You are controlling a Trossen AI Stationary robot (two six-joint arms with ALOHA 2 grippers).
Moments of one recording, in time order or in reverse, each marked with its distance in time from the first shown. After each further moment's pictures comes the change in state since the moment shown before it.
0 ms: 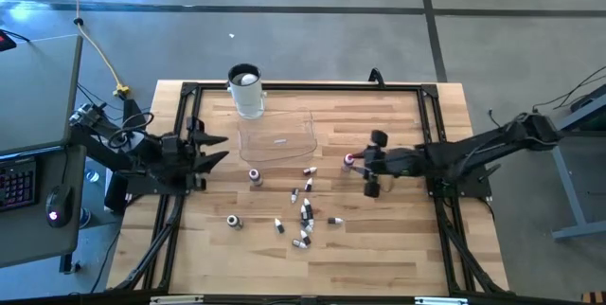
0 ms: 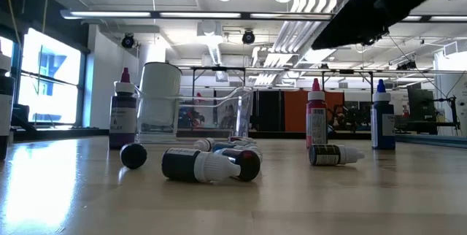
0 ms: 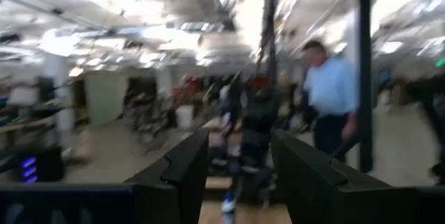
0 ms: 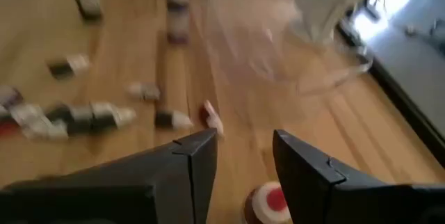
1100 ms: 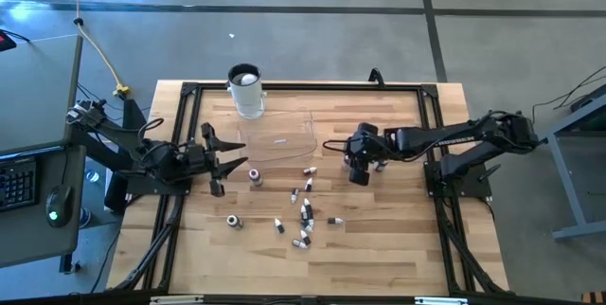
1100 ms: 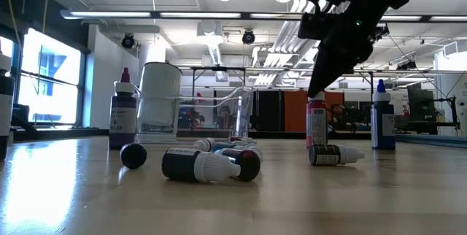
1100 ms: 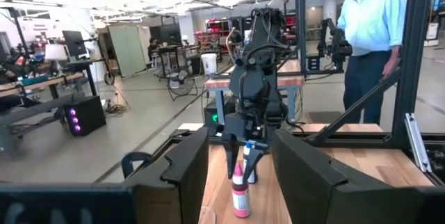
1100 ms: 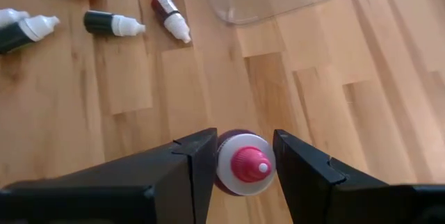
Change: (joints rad) left arm 0.000 0.204 0.098 -0.127 -0.123 -0.085; right arm -0.243 0.301 0.221 -0.343 -0.221 0.032
